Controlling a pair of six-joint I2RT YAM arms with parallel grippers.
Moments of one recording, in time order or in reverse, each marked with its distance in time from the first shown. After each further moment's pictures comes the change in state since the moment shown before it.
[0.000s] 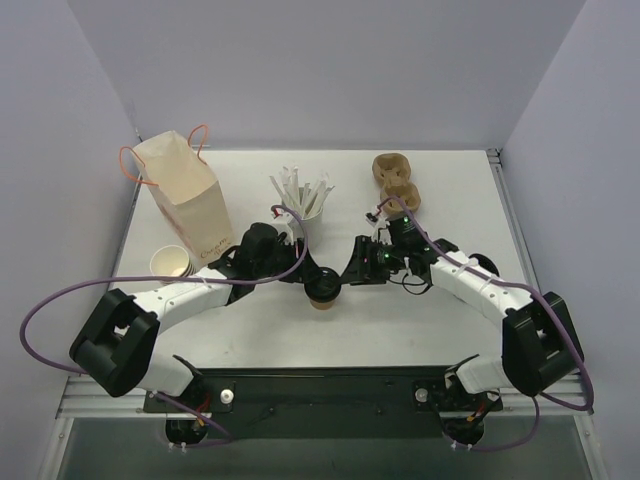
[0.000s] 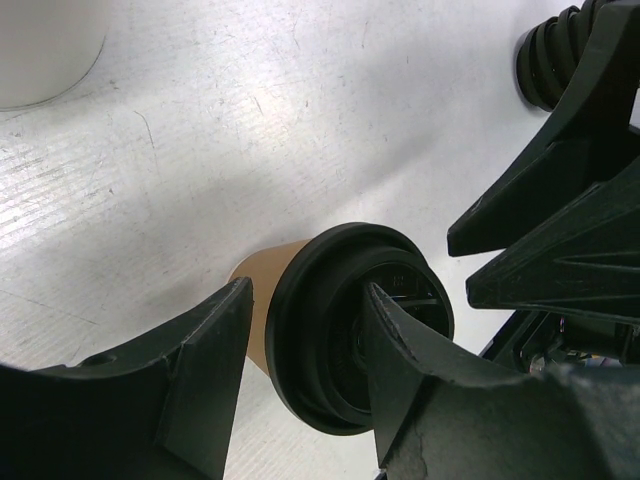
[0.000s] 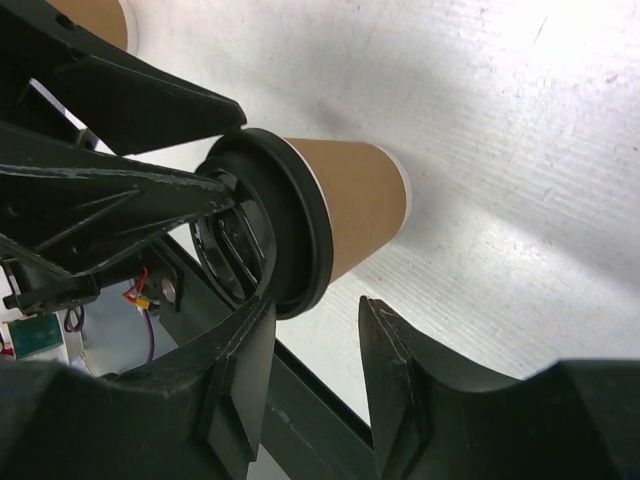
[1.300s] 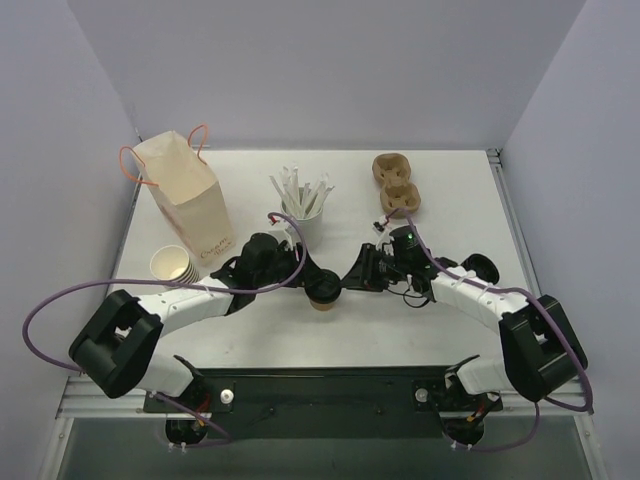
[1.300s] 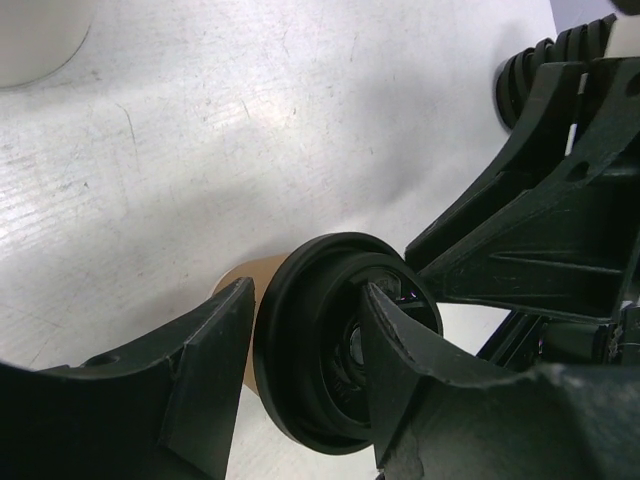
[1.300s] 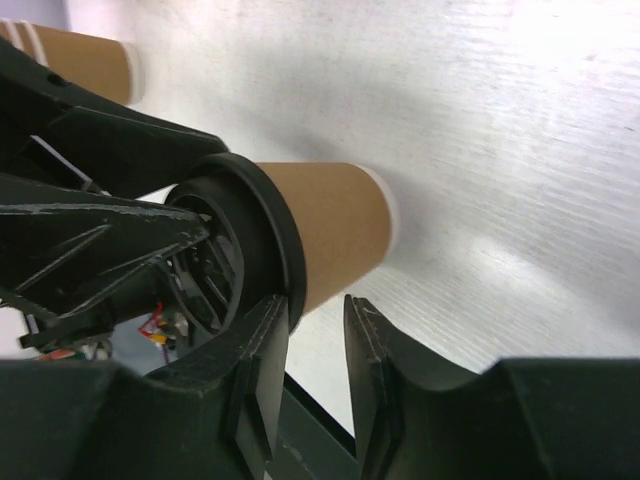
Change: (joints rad) left arm -0.037 -0.001 -0.098 0.183 -0.055 -0.098; right arm -0.009 -0.028 -0.203 0.282 0.012 0.163
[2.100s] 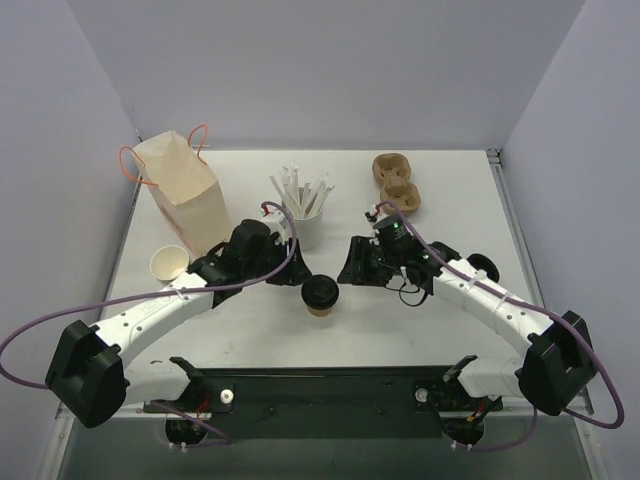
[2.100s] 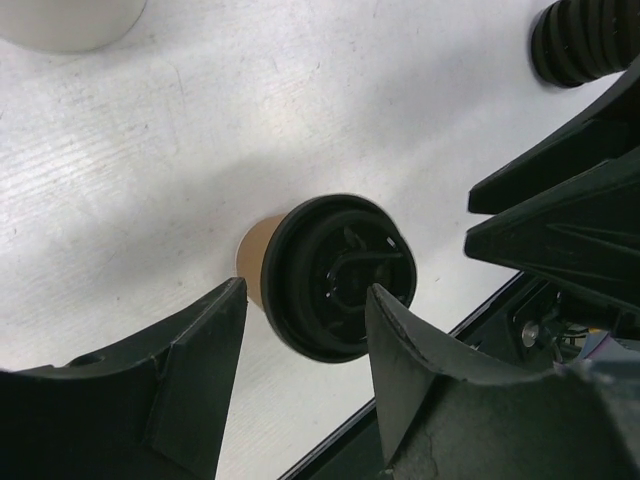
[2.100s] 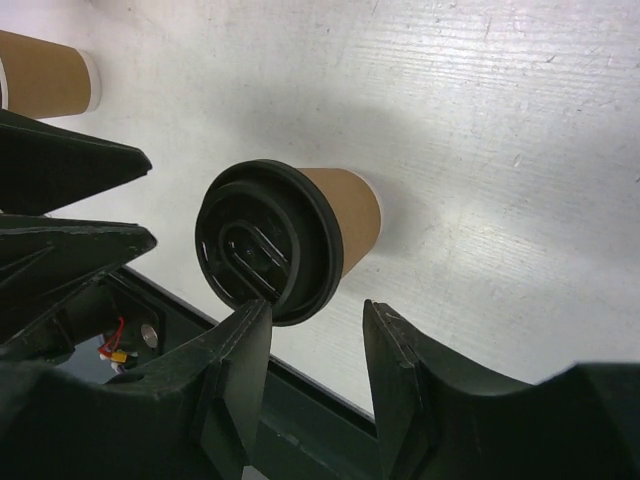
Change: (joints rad) left arm 0.015 -0.171 0.212 -0.523 -0.023 0.116; right arm 0.156 -0.087 0.257 -0.436 0.293 -0.040
